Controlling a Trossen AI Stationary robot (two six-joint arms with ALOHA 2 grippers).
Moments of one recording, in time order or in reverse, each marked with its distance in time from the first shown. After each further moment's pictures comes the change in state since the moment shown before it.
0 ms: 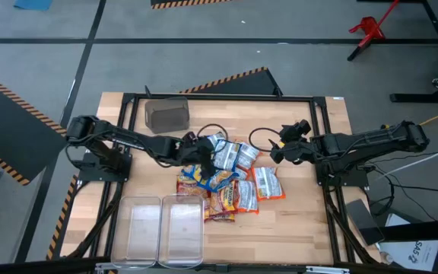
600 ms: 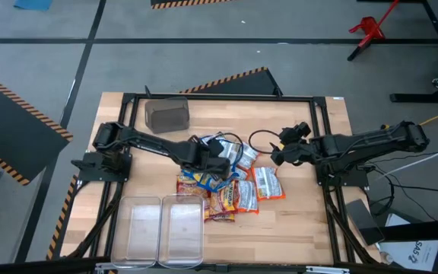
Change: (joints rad) left arm -0.048 0.292 0.415 -0.494 -0.106 -0.297; right arm 0.000 0.000 -0.034 -0.018 -0.045 0.030
